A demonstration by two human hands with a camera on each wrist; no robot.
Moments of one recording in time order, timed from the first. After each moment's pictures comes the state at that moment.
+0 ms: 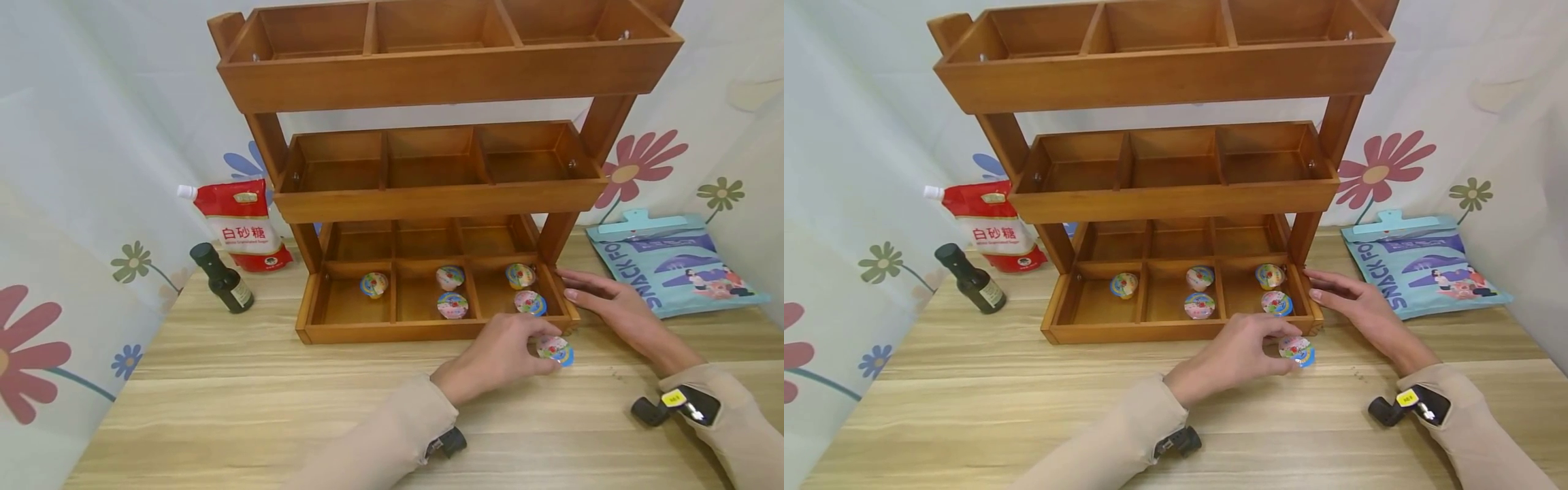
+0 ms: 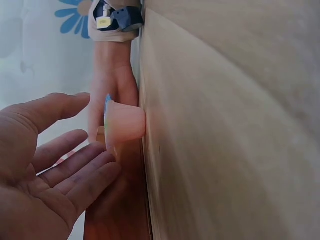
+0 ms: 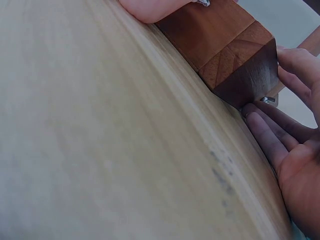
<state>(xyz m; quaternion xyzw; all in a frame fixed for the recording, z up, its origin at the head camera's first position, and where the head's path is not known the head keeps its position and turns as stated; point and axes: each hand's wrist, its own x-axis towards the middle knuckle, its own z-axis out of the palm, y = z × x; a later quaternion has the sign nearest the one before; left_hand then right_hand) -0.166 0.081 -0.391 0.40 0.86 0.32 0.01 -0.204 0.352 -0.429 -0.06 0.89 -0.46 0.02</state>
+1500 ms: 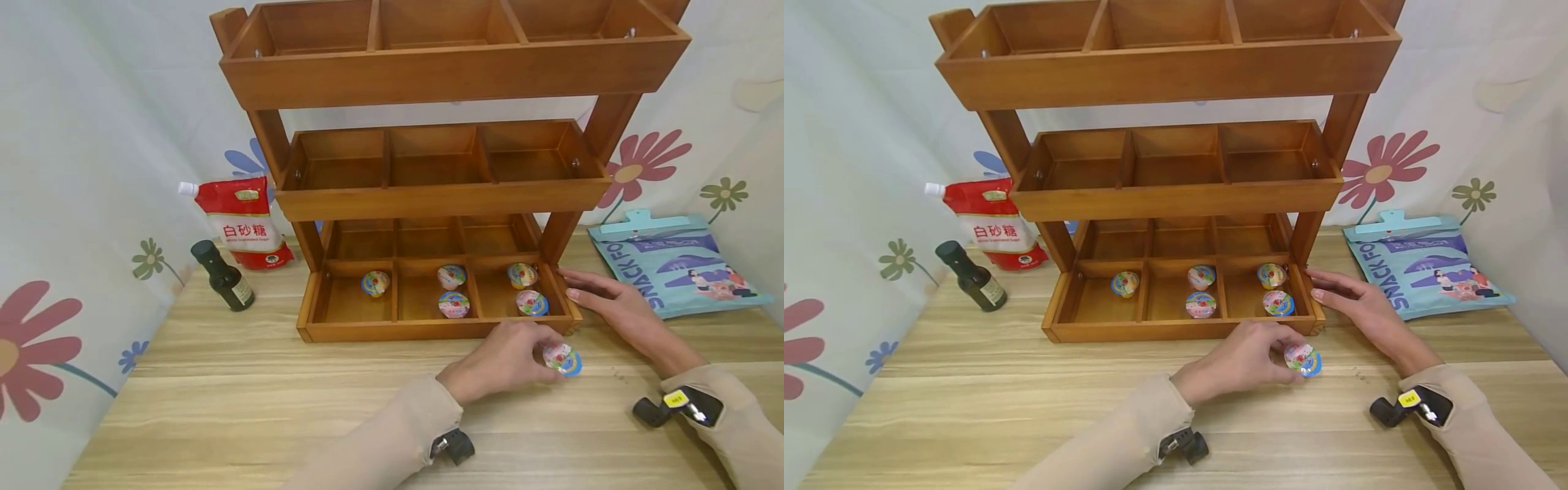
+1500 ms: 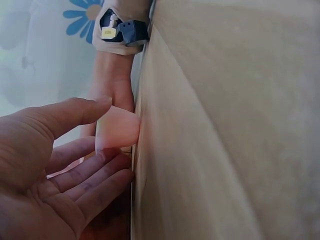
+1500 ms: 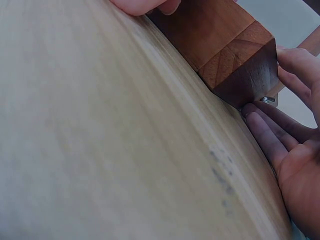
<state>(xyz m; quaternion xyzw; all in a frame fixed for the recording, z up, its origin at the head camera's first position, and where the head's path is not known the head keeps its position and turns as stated) -0.167 0.085 -0.399 0.41 0.86 0.29 0.06 -0.205 0.353 -0.431 -0.05 0.88 -0.47 0.01</state>
